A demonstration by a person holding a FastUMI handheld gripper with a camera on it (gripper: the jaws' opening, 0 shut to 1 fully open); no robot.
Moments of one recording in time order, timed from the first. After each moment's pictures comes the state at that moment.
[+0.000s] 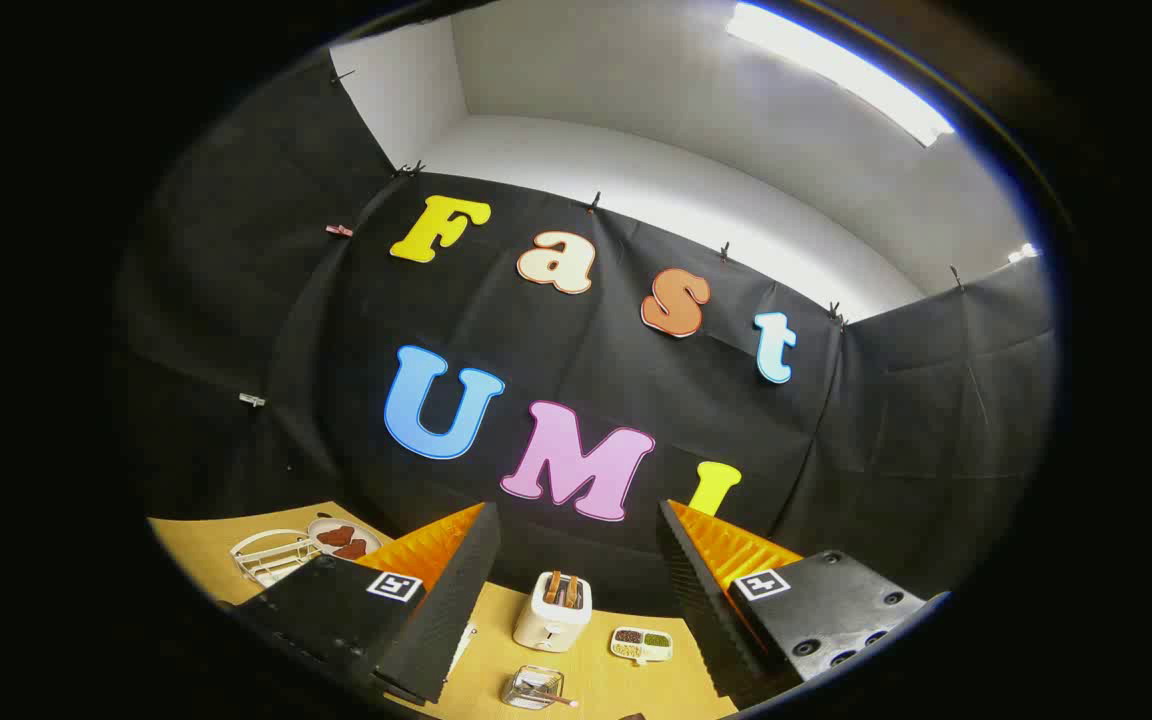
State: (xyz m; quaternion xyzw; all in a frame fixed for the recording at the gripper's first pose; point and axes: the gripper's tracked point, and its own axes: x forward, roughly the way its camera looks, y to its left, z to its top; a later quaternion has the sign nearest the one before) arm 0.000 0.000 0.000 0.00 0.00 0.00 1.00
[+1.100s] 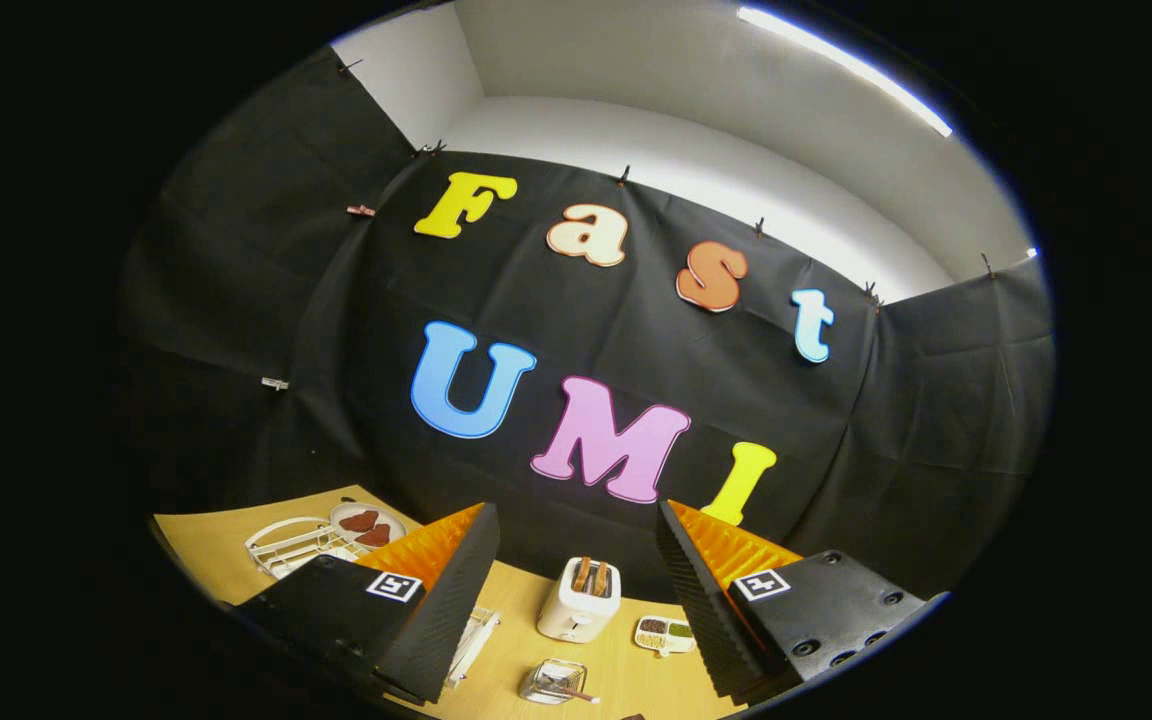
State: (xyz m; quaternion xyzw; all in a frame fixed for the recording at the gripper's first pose) arm 0.031 0.040 -0.030 0.00 0.05 0.06 1.00
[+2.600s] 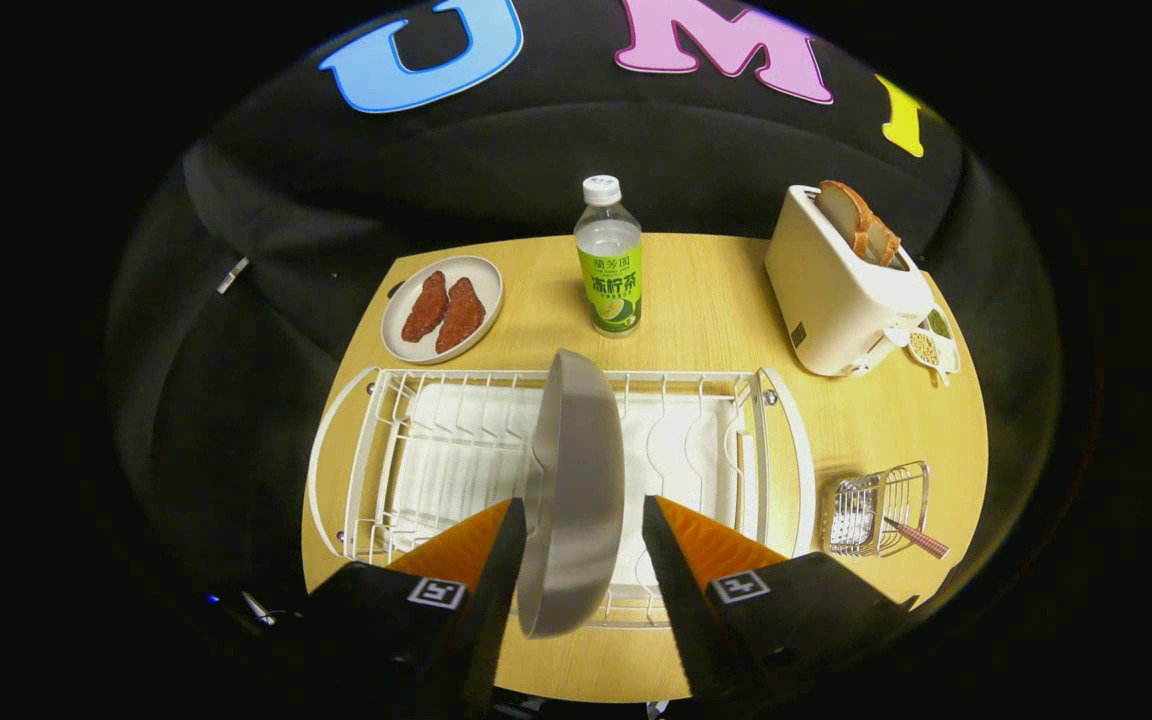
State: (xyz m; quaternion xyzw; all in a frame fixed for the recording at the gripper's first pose) arm 0.117 0.310 -0.340 0.19 0.59 0.12 0.78
